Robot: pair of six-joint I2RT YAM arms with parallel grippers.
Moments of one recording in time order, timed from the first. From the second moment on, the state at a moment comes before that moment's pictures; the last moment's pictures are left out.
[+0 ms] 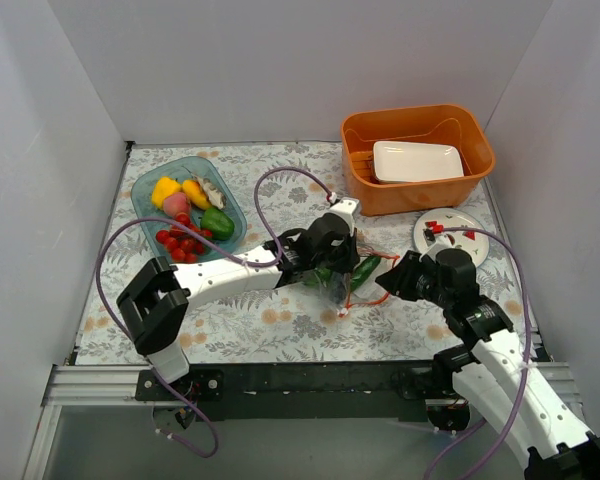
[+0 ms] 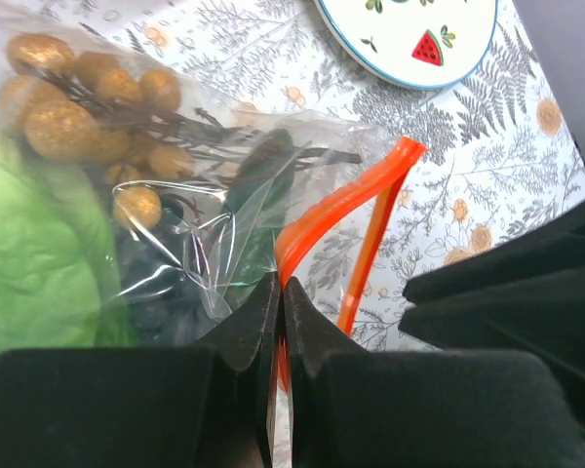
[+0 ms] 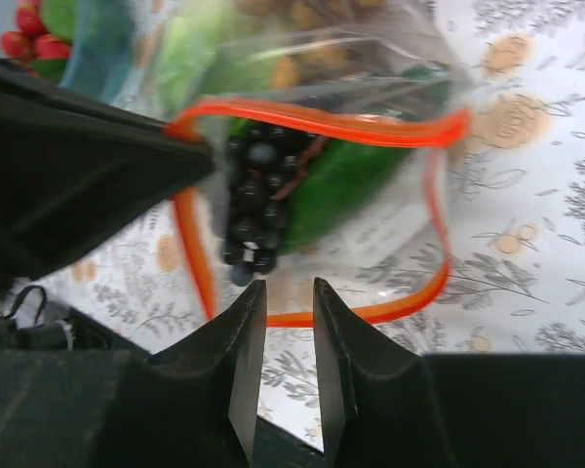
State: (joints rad) left arm -1.01 1.66 1.20 -0.10 -0.12 -0.57; right arm 0.37 0.60 0.45 -0.41 -0.24 0.63
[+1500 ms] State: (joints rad) left arm -1.10 1.80 1.32 -0.06 -0.16 -0.70; right arm 0.42 1.02 0.26 0.18 0.09 1.02
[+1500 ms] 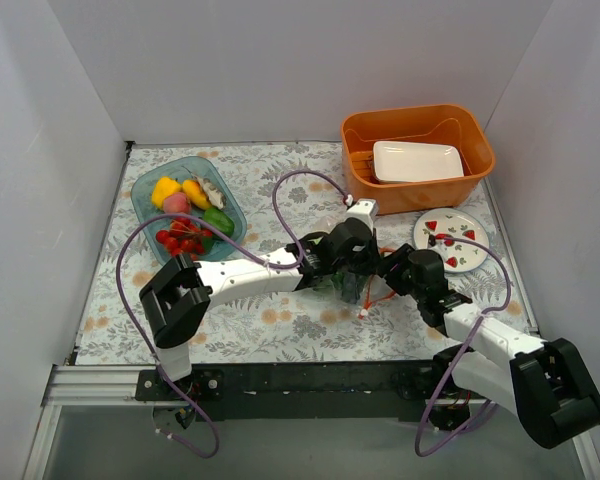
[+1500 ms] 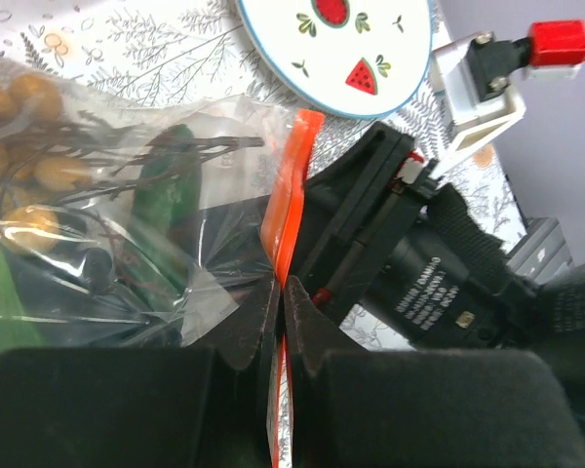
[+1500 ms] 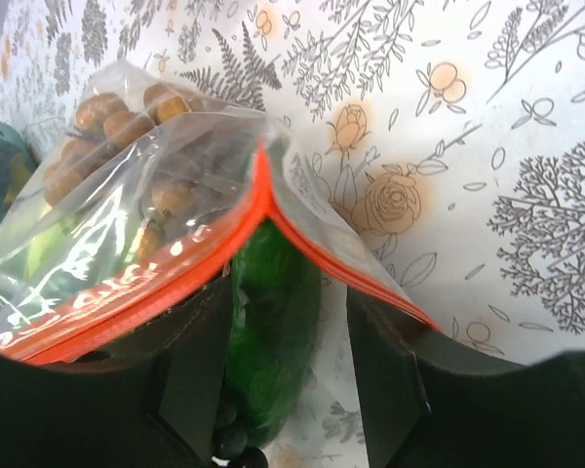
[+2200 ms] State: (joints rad) left arm -1.10 1.83 1.37 -0.03 -0.12 -0.74; right arm 0.45 1.21 0.26 0.44 0.11 0.97
